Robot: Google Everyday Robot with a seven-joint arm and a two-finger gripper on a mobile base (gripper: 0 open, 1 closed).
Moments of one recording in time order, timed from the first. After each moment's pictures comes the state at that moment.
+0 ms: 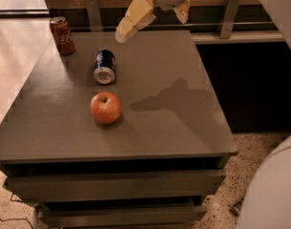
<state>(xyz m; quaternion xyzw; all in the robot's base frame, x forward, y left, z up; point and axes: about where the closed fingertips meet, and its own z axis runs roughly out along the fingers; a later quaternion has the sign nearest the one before) 0.609 -0.031 0.992 -0.31 0.93 0.08 0.16</state>
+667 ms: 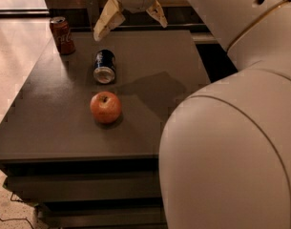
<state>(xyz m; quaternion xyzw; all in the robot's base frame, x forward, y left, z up) 0.655 0.020 0.966 -0.22 0.97 0.04 0.12</state>
